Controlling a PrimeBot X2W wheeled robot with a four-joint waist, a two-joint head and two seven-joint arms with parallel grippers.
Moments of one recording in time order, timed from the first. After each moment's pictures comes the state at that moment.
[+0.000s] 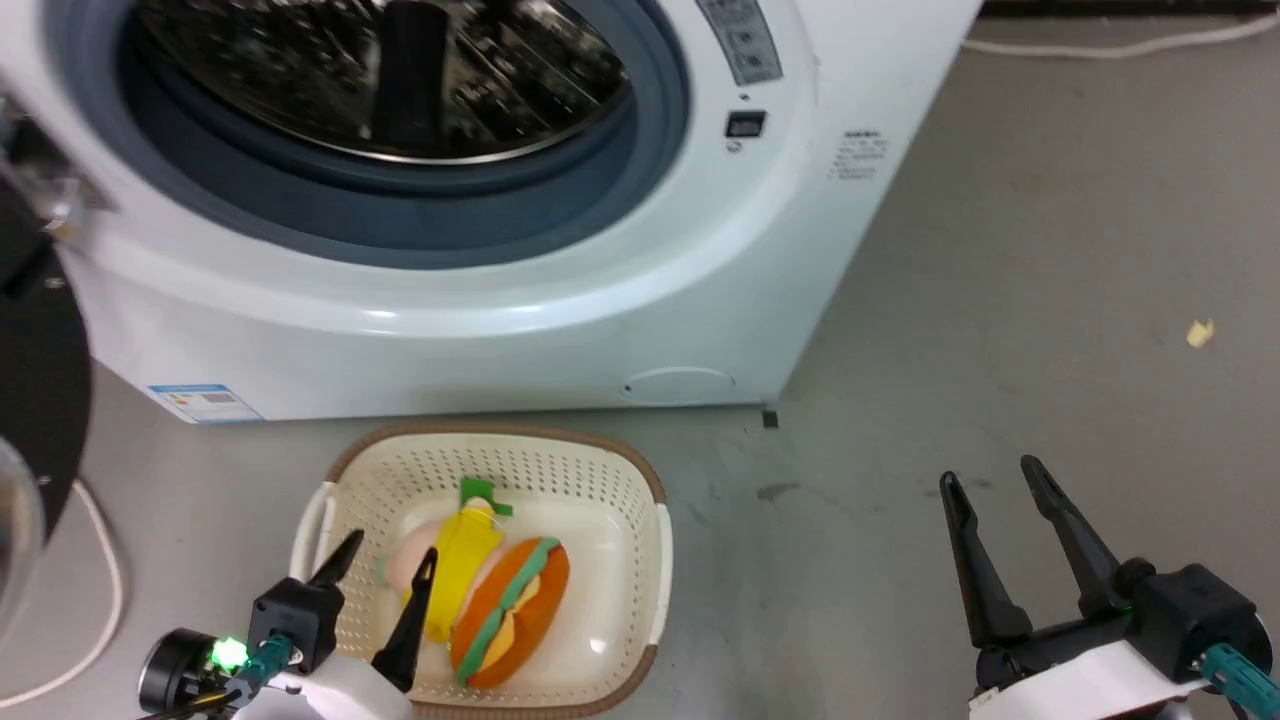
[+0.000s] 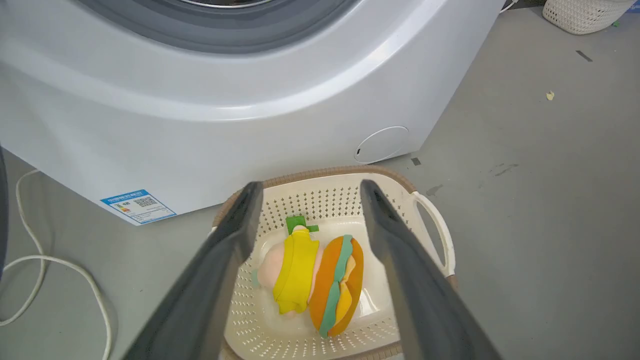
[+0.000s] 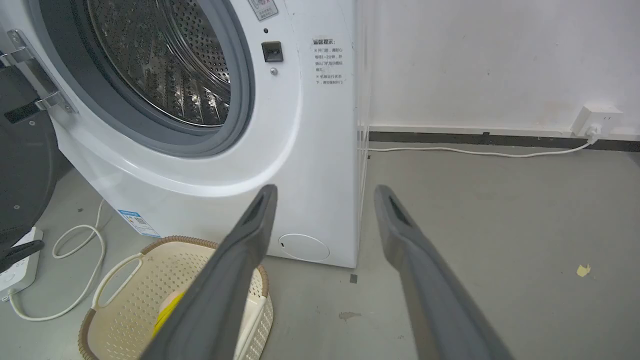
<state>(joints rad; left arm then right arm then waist) -0.05 0.34 -0.22 0.17 -0.23 -0.04 -0.09 0.05 -0.05 0.05 -0.15 0.14 0.13 -0.09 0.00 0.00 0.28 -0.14</state>
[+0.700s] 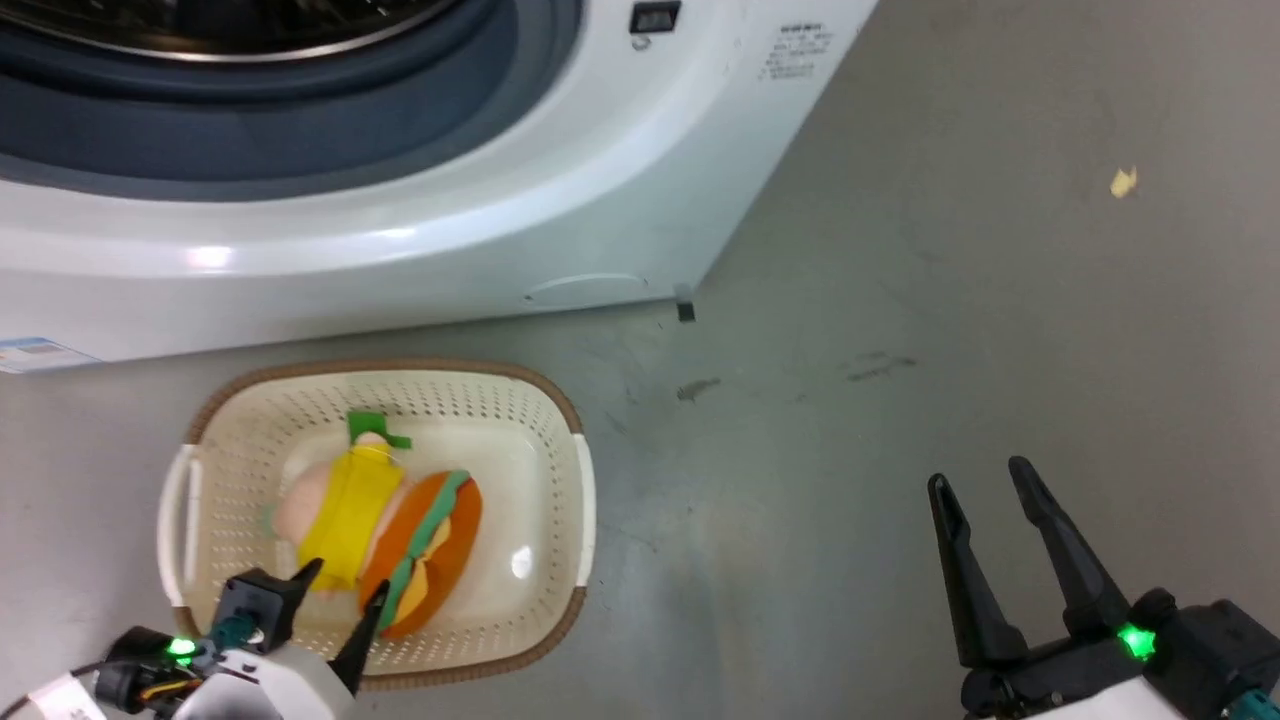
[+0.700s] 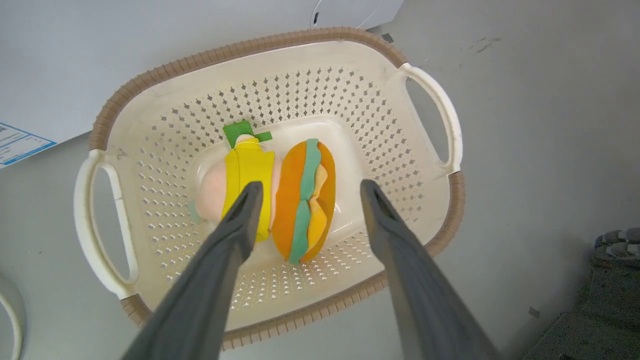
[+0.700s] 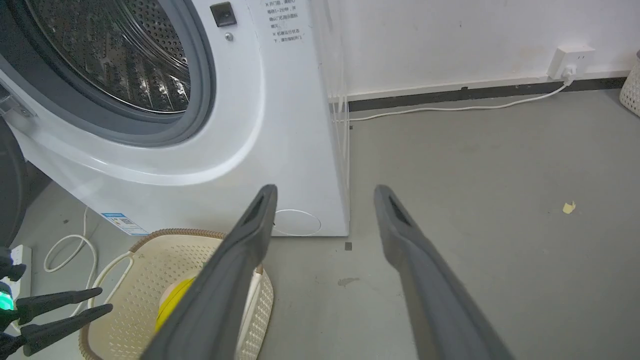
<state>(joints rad) -0.19 0.52 -0.44 0.44 -0.42 -0.06 -0.12 0.11 -0.05 0.12 -0.27 0.24 0.13 -0.14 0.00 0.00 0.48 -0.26</state>
